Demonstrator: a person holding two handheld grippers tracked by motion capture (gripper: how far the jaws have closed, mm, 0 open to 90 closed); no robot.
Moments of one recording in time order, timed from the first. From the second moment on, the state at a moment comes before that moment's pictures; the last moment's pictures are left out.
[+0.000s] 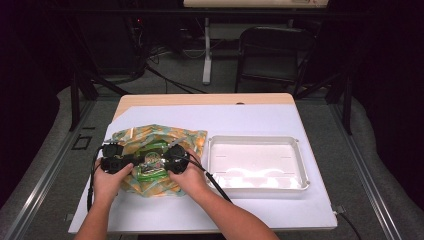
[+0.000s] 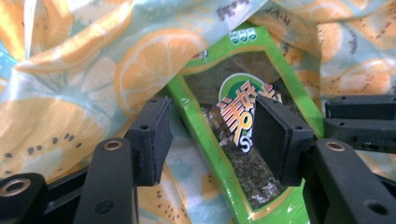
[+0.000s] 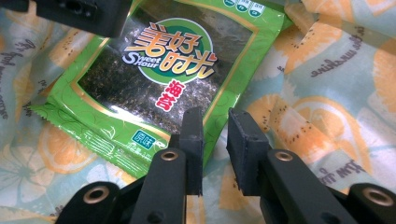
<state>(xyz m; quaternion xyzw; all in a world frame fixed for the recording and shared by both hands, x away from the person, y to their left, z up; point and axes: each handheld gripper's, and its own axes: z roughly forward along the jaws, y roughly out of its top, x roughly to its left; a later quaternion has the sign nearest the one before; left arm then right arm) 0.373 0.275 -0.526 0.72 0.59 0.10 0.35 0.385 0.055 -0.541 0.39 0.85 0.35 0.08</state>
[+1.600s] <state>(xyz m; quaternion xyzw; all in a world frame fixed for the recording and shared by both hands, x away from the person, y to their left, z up) 0.376 0.269 -0.534 0.71 0.60 0.05 0.37 0.385 0.050 -0.546 0.40 0.84 0.37 0.08</state>
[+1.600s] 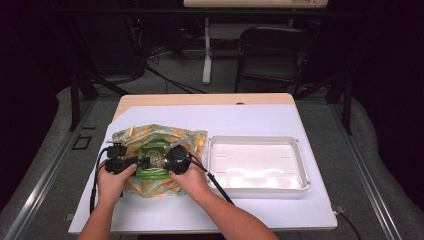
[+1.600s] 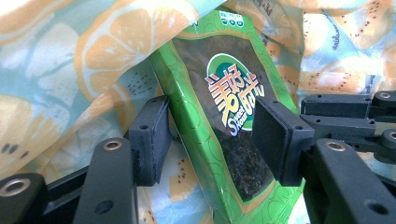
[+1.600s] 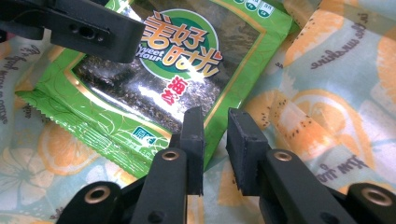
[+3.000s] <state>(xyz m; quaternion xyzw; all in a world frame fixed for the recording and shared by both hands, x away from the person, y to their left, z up) 0.374 0.268 -0.529 0.68 0.61 0.01 0.41 0.386 0.046 -0.548 0.41 0.83 0.37 0.08</state>
